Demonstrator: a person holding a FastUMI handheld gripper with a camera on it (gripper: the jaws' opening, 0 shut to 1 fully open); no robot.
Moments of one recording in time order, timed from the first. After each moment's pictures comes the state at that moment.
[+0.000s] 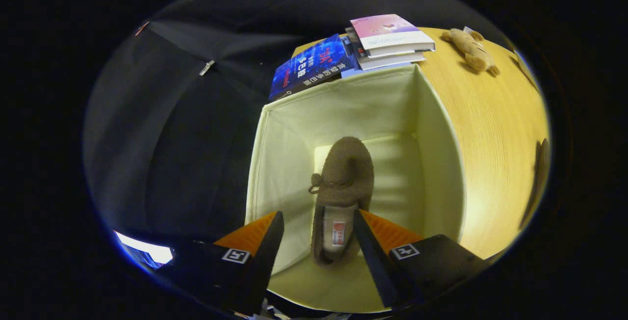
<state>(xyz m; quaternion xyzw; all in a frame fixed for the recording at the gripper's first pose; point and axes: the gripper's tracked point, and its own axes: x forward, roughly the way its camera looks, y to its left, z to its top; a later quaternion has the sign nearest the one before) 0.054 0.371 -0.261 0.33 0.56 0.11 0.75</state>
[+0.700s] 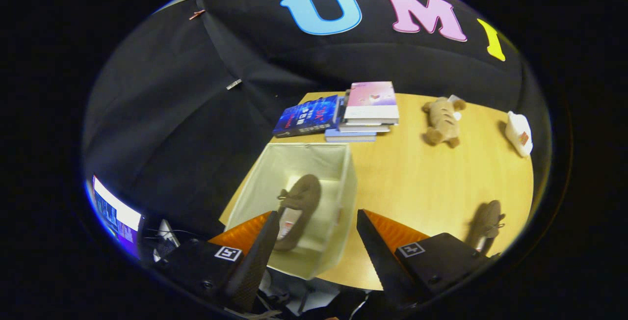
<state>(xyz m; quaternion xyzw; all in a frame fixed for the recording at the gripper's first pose) 0.015 0.196 -0.184 0.22 0.44 0.10 0.86</state>
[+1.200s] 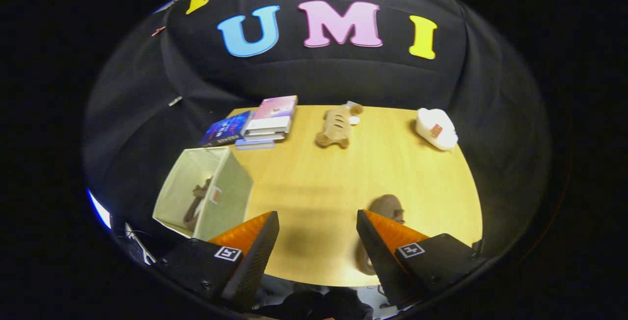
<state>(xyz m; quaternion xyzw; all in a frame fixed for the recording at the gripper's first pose) -0.086 -0.023 -0.222 0.17 0.45 -0.06 0.87</state>
